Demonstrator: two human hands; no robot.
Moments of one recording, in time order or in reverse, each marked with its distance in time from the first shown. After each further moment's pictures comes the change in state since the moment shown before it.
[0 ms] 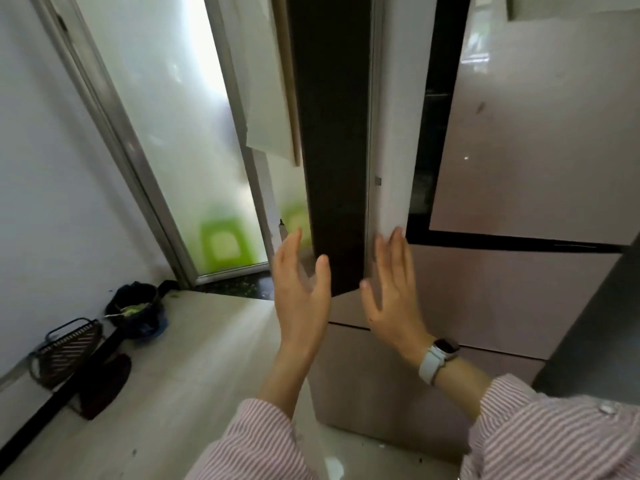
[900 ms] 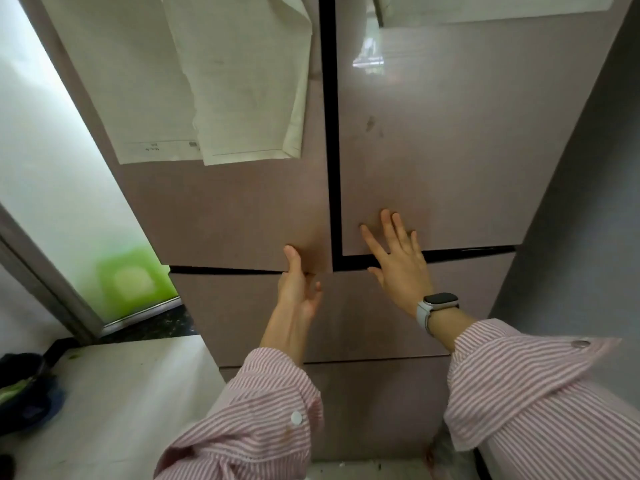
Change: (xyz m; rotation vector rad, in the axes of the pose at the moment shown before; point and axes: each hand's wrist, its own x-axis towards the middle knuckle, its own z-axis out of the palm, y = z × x) left_hand 0.079 -0.038 0.185 -0.742 -0.335 -1.045; right_hand 0.073 0.168 -0.073 -0.639 -0.078 0.116
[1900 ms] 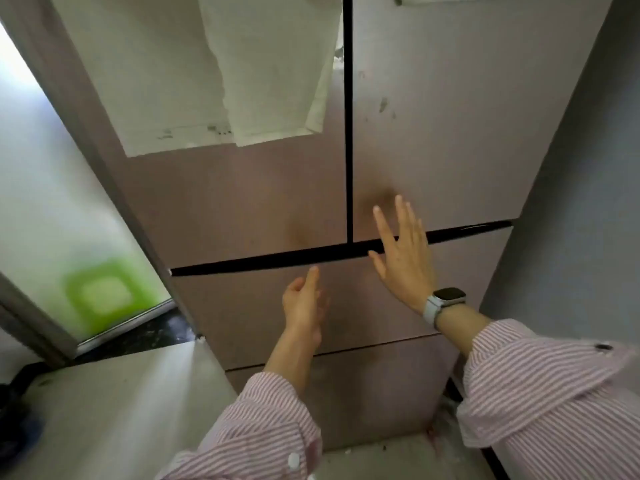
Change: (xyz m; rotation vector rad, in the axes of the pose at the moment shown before) left_hand -0.022 -0.010 -0.043 0.207 -0.001 0.080; right_hand -0.013 -0.042 0.002 -0.044 0.159 0.179
